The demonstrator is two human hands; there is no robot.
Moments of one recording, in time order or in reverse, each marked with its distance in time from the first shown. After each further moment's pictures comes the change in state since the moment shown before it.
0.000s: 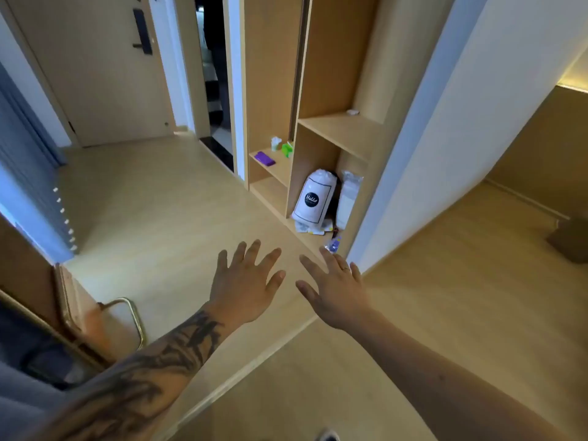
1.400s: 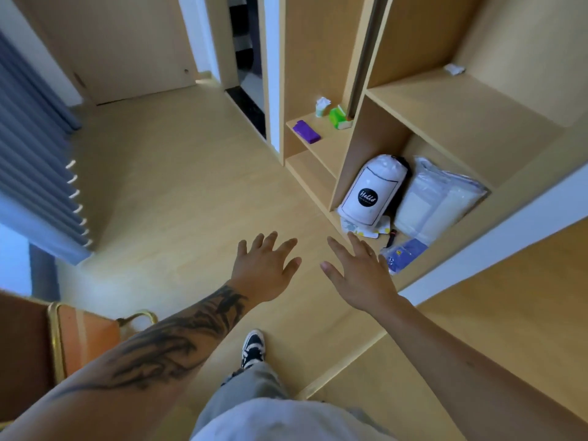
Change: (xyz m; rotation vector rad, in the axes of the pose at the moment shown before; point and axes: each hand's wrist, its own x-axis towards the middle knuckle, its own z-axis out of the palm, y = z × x) left_hand 0.436 -0.194 0.045 -0.057 -0.240 -0.077; right_hand 0.481 0.016 0.035 0.157 -0.171 0.053
